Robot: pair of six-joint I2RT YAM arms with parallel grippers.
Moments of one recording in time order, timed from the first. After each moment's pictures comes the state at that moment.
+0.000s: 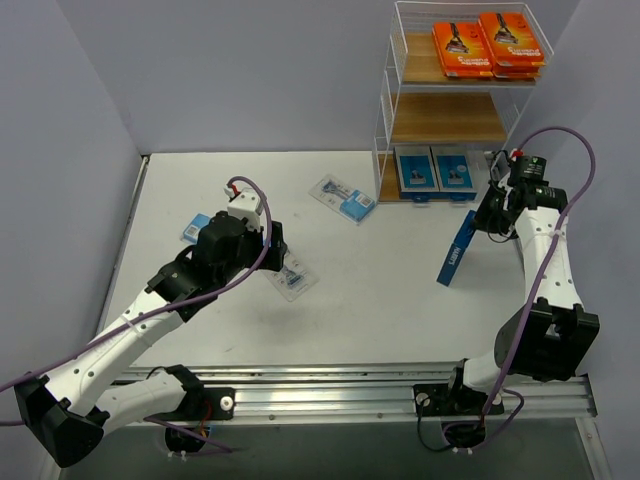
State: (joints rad) left arm -0.71 1.04 1.02 -0.43 -0.26 -0.30; right arm -0.23 1.46 1.38 -0.89 -0.13 0.29
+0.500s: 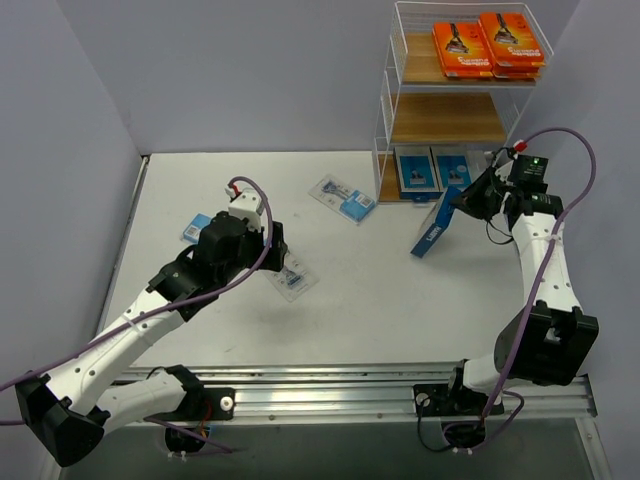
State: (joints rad) left arm -0.71 1.04 1.02 -0.43 -0.26 -0.30; right arm -0.23 1.43 1.32 -0.63 -0.41 0.52
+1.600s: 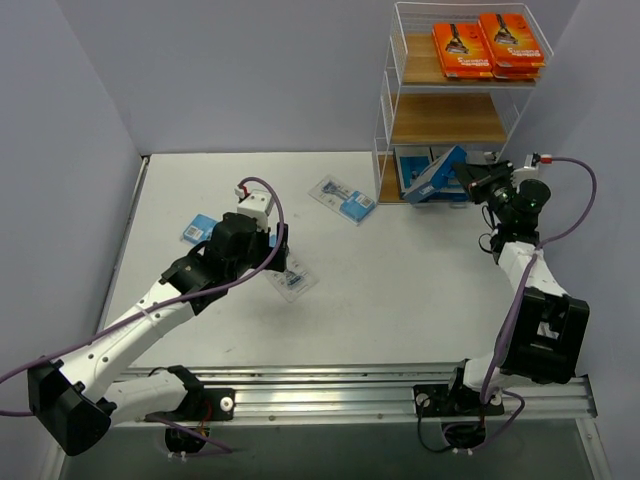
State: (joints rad) left arm -0.71 1.12 1.02 -0.43 -0.29 -0.30; right arm -0.29 1.43 0.88 0.57 -0.60 1.17
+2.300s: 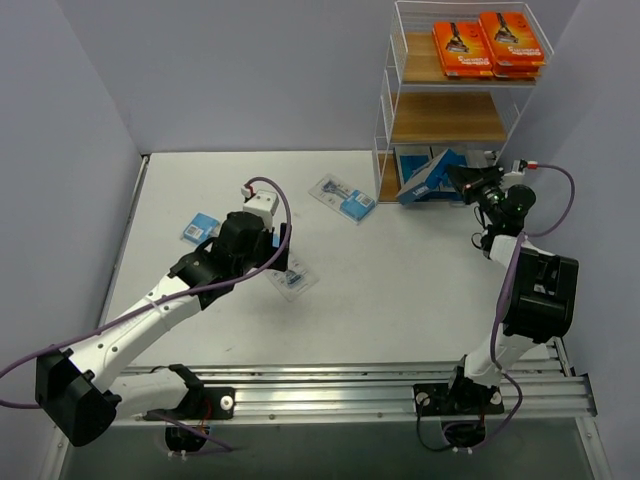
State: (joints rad) left arm -0.71 1.16 1.02 -0.43 -0.30 -0.29; right arm -0.29 1.71 0.88 0.94 -0.65 1.32
